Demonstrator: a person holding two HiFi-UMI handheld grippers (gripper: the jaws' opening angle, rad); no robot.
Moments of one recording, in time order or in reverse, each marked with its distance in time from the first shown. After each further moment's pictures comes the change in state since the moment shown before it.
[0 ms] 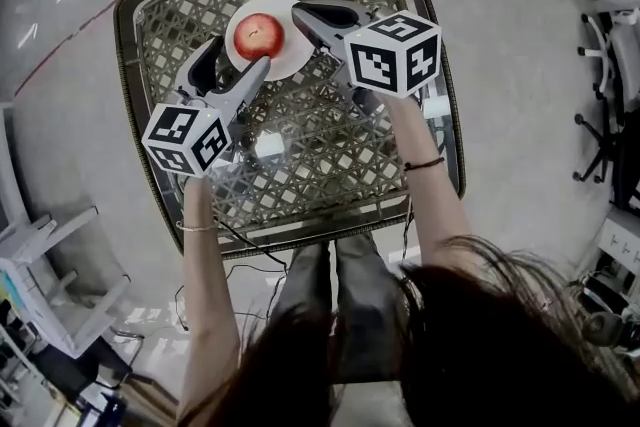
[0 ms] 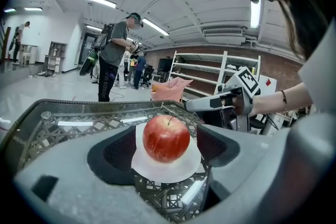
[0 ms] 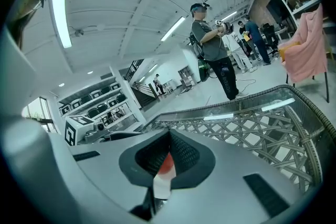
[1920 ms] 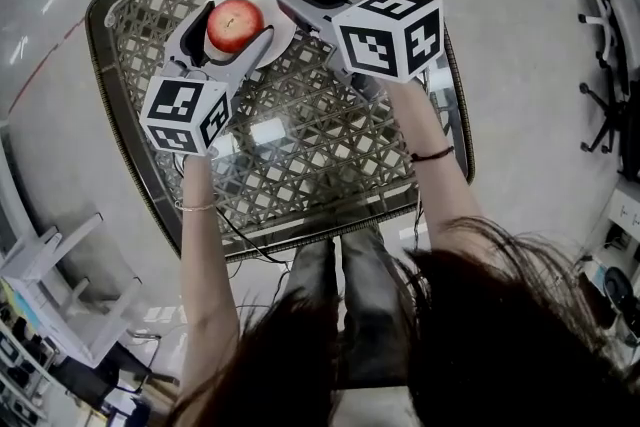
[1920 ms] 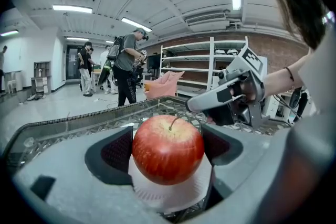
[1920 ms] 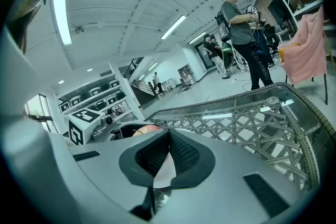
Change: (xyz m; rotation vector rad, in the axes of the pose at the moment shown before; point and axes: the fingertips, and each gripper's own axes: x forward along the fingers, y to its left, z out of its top) left arm 0.050 -0.008 -0.005 0.216 0.046 -0.033; right arm -0.005 -0.012 -0.014 -0.021 0.017 -0.012
